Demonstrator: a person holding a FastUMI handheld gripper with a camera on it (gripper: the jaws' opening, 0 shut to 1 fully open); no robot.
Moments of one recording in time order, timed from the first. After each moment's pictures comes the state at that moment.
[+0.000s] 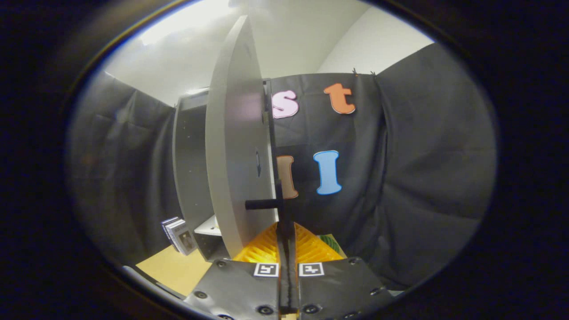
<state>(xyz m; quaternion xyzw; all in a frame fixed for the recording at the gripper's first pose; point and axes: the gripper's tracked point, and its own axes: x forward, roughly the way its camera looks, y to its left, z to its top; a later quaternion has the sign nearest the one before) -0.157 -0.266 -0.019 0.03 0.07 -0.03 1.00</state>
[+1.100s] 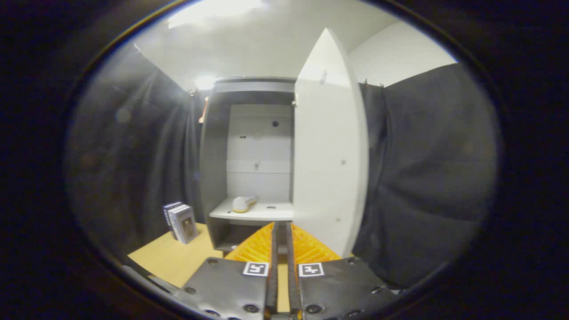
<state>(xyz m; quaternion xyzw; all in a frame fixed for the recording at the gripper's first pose) -0.219 -0.113 -0.074 -0.02 0.08 -0.05 1.00</state>
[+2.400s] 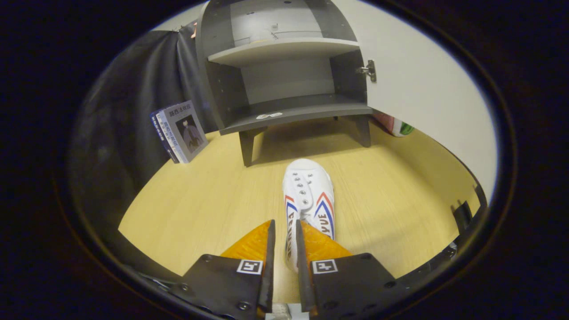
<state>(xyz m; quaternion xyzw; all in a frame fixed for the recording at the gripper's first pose) -0.167 -0.018 -0.515 0.04 0.38 -0.02 0.92</state>
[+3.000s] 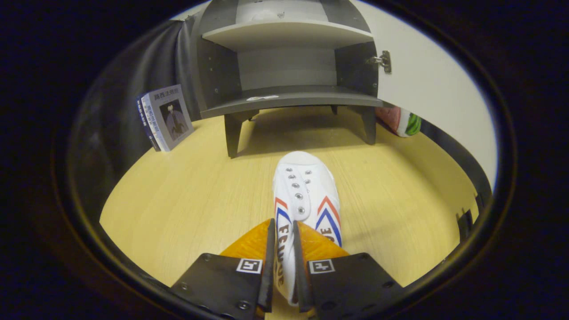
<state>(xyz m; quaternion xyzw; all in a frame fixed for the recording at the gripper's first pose) -0.144 -0.024 -0.554 0.00 0.39 -0.04 0.92</state>
